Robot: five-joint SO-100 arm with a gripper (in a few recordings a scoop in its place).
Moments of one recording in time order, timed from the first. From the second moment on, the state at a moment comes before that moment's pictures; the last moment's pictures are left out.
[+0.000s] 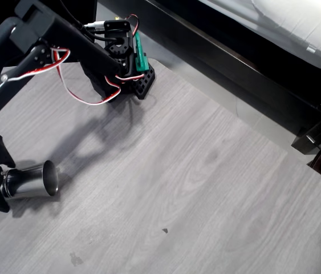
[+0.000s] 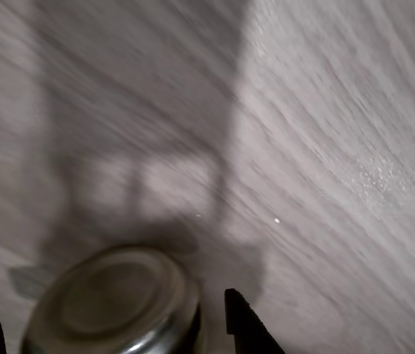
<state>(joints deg) 44.8 63.8 77.8 80.0 -46.5</state>
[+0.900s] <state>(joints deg) 37.4 91.0 93.2 67.2 -47.6</state>
